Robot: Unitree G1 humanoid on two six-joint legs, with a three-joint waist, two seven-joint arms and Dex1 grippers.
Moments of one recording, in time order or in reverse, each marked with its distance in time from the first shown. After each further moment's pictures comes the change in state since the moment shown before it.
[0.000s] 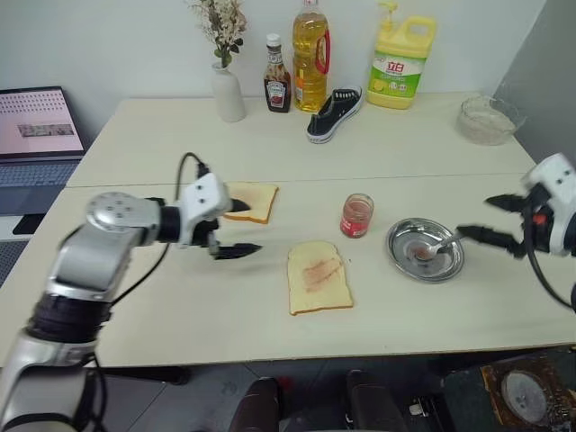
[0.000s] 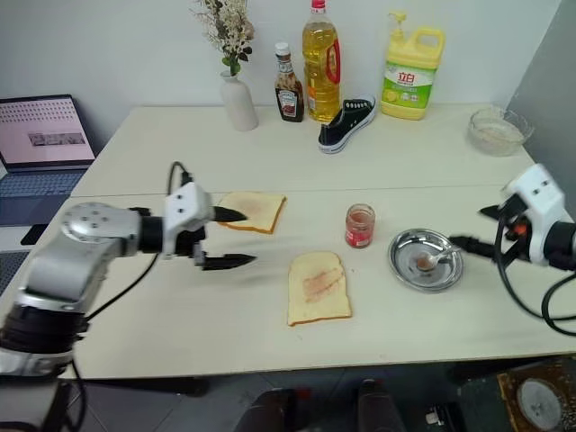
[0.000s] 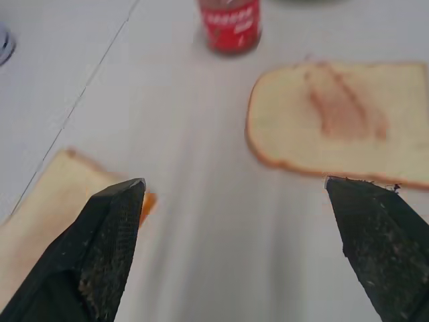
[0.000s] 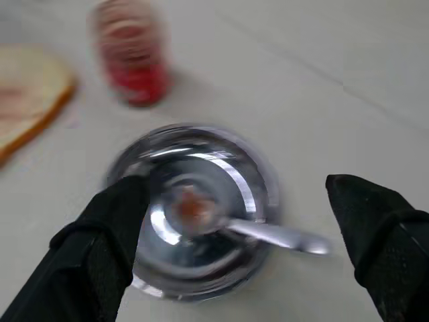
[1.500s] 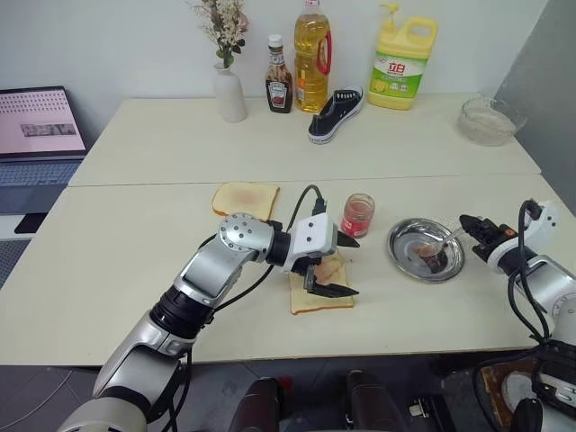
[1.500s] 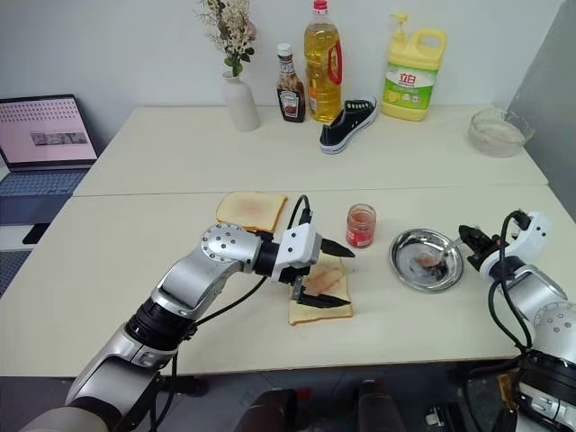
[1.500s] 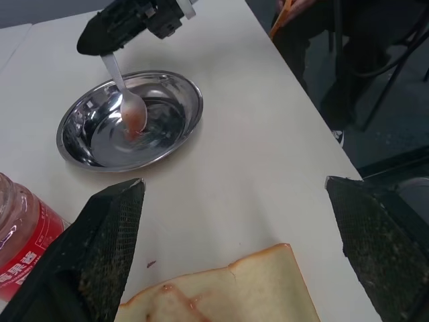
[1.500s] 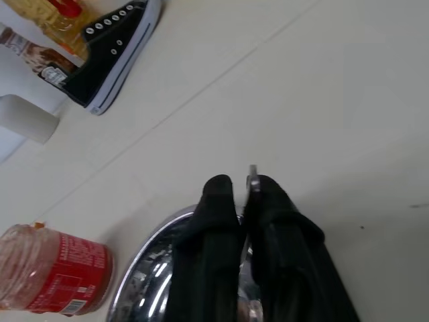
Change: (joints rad) left arm -0.153 -0.456 -0.379 0.015 0.041 -0.138 0.015; right arm -0.070 0.743 -0.348 0.331 0.278 0.108 -0.826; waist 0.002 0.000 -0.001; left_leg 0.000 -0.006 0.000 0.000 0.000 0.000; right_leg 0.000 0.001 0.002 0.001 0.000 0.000
